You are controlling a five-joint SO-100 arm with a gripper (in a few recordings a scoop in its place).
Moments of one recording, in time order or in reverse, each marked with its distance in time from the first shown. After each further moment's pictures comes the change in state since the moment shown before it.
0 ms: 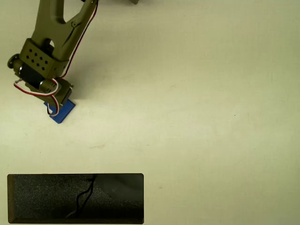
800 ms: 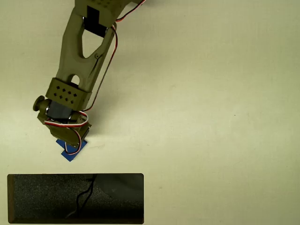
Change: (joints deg) arm -10.5 -18.2 -29.9 2.7 11.8
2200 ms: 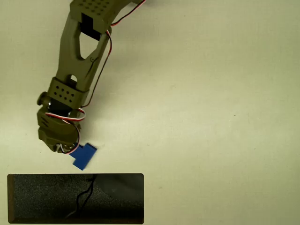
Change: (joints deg) arm -0.5 -5.8 4.7 -27.5 -14.2
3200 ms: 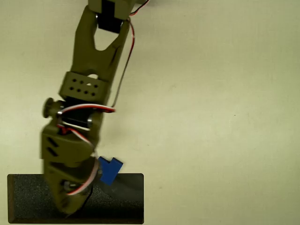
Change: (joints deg) arm -19.3 16.3 -8.3 20.9 21.6
